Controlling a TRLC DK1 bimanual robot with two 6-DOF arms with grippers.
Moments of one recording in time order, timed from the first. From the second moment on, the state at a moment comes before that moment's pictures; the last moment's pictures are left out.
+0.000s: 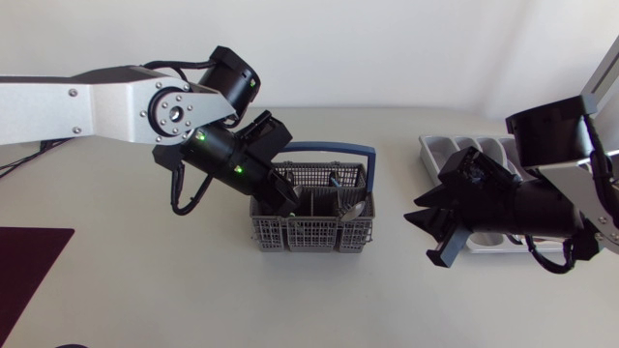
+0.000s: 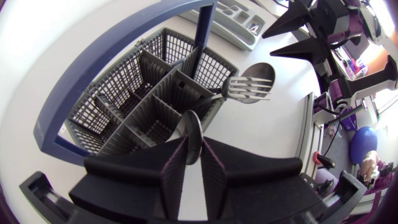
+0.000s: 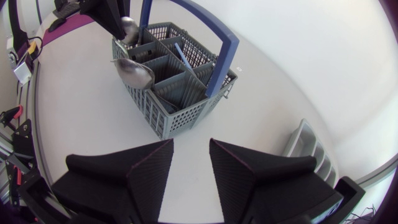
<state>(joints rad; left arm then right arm) -0.56 1.68 1.26 -0.63 0.38 0.29 0.29 1.09 0.69 -0.41 -0.23 -0.55</state>
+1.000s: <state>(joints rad) -0.34 1.39 1.15 -0.53 0.64 0.26 0.33 1.05 0.68 -0.46 -0.23 -0.54</state>
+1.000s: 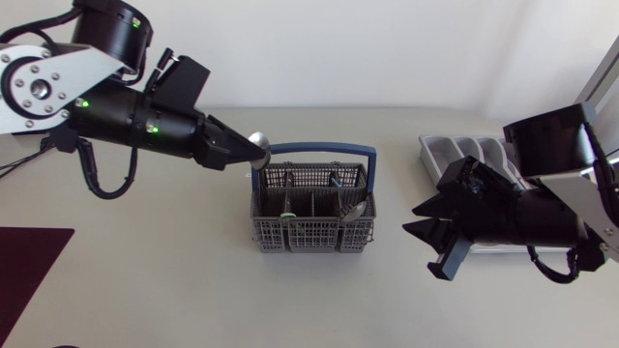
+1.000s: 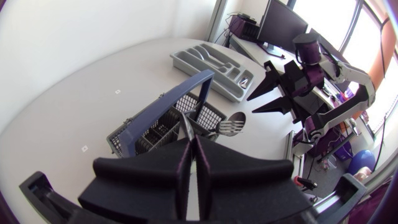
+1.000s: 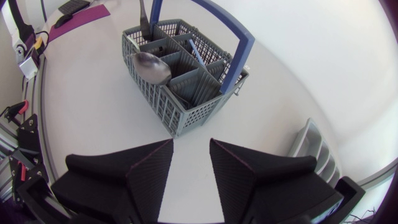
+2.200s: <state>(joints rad) -0.71 1.24 1.19 -0.55 0.74 0.27 0.40 0.69 0.75 -0.72 -0.30 -0.57</state>
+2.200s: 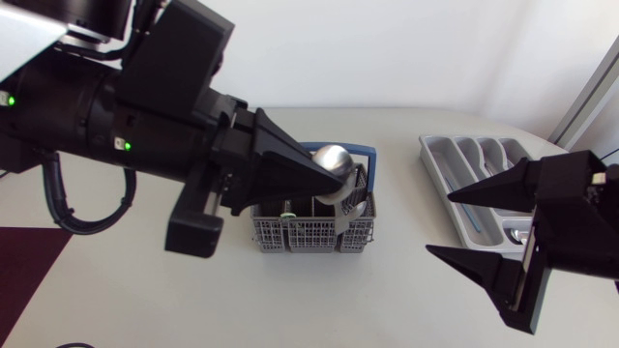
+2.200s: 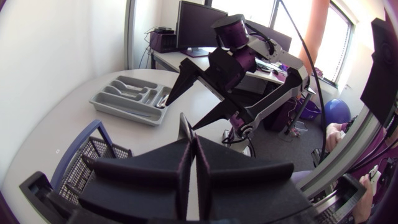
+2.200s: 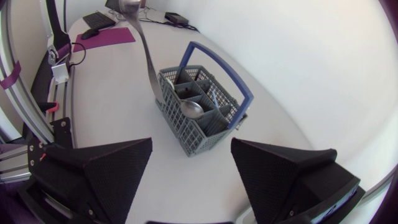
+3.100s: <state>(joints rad) -0.81 1.46 1.31 -0.58 0.82 0.29 0.61 0.81 0.73 -0.57 -0.45 -0.50</state>
